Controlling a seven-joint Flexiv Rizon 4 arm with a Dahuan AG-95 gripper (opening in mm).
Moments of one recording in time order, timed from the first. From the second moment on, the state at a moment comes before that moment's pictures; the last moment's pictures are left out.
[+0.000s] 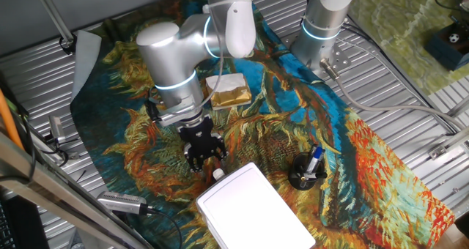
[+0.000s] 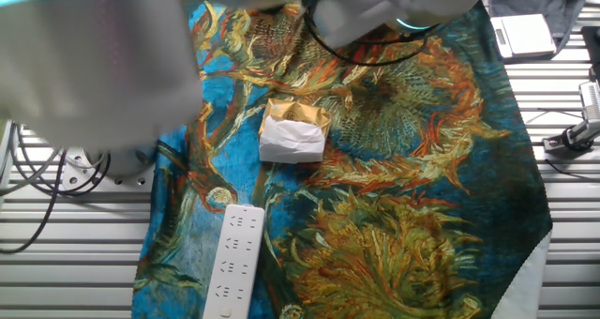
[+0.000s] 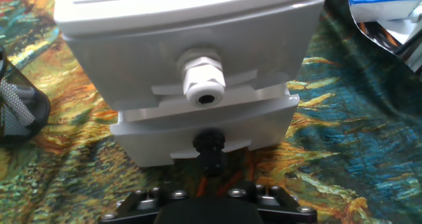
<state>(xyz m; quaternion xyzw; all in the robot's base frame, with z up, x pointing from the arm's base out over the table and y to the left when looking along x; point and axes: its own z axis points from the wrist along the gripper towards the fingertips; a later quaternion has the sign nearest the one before) 0.527 0.249 0.058 -0.67 0.69 0.20 0.18</state>
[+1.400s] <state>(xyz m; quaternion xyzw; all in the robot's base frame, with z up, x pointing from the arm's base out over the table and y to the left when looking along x) 0.527 0.258 0.060 -0.66 0.70 0.21 0.18</state>
